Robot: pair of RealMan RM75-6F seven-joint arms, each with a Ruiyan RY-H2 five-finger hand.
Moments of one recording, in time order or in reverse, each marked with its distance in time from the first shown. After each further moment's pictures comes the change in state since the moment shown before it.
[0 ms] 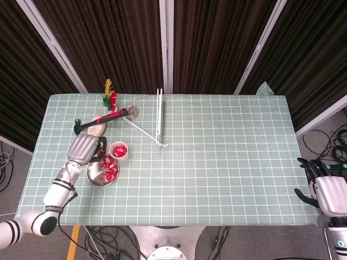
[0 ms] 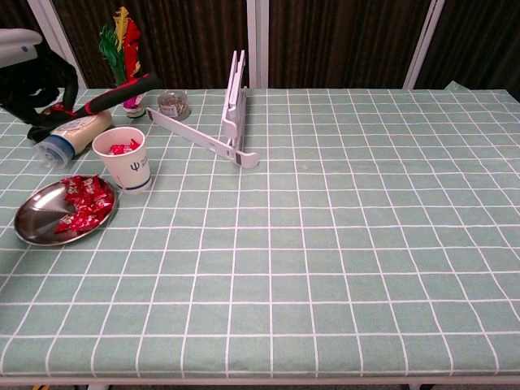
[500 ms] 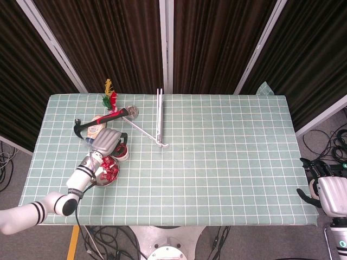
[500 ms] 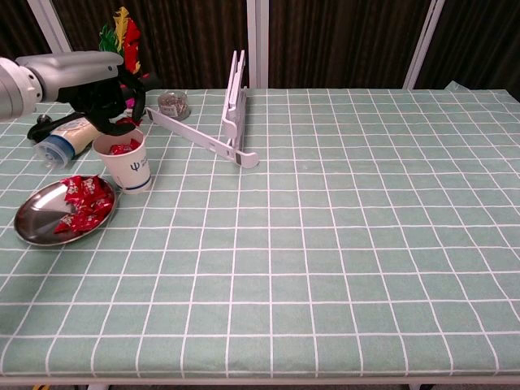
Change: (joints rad) left arm -0.156 -0.134 -0.028 0.173 -0.083 -0.184 0.024; right arm -0.005 0.001 0.001 0.010 0.016 -0.003 0.009
